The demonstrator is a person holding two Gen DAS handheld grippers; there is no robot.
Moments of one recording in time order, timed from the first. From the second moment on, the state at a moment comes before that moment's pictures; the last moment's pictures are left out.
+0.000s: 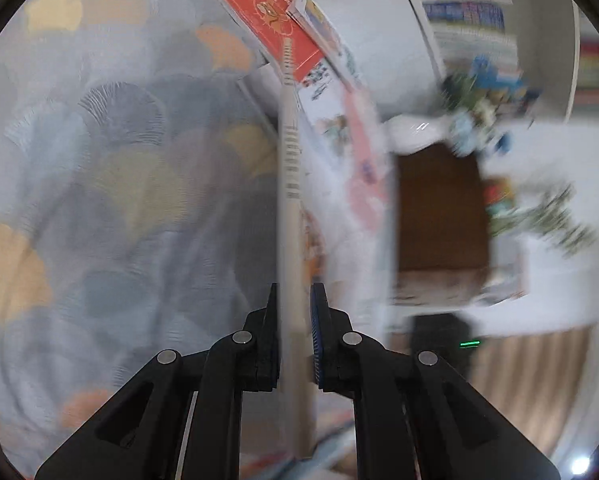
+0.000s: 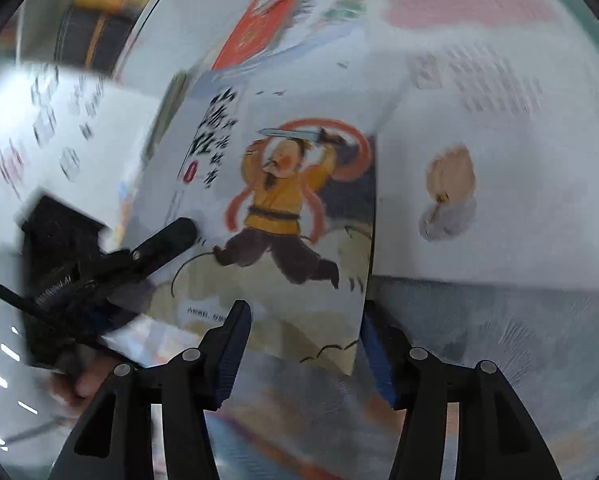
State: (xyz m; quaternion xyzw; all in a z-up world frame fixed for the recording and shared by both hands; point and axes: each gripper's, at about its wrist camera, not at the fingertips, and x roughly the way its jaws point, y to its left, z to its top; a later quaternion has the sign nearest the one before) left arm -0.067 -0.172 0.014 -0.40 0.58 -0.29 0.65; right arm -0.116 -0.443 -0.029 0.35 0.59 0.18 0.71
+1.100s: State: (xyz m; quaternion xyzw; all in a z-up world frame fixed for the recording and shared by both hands) left arm -0.028 0.008 0.109 -0.30 0.49 -0.33 0.75; right arm -0.047 -0.234 0.098 0.27 0.45 0.25 0.81
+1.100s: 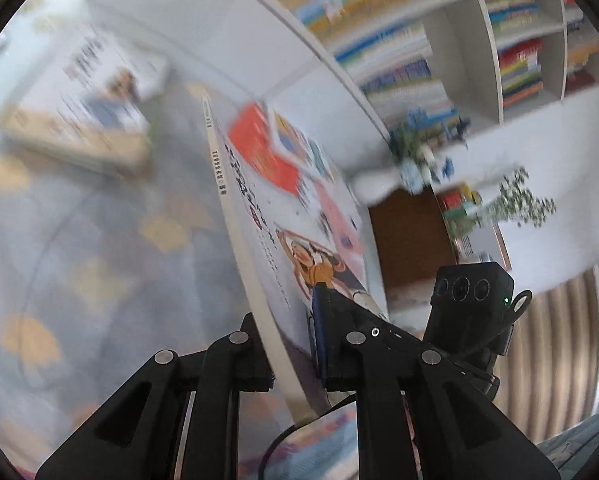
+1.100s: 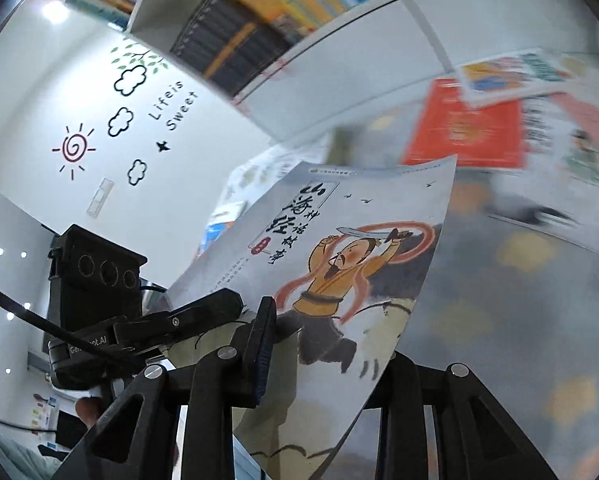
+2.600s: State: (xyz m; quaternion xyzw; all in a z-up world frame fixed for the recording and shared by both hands) left arm 0.067 0.075 0.069 -0.25 0.52 -0.23 0.78; right arm 0.018 -0.207 0.021 0.30 0.58 0.17 0.74
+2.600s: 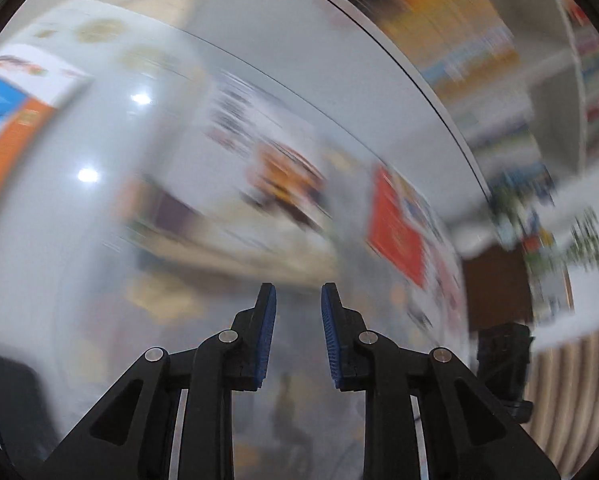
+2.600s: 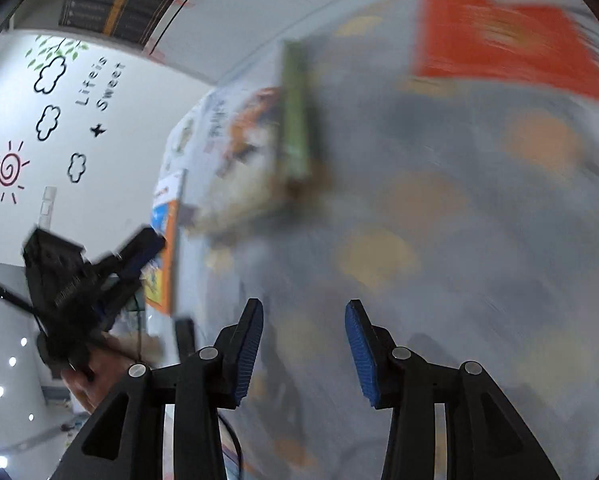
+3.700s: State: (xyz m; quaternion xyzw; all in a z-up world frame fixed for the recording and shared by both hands) left arm -0.076 -0.378 0.015 -0.07 0.63 -0.36 0.68; right arm -0.126 -0.587 0.000 0.33 0.51 -0.01 0.80
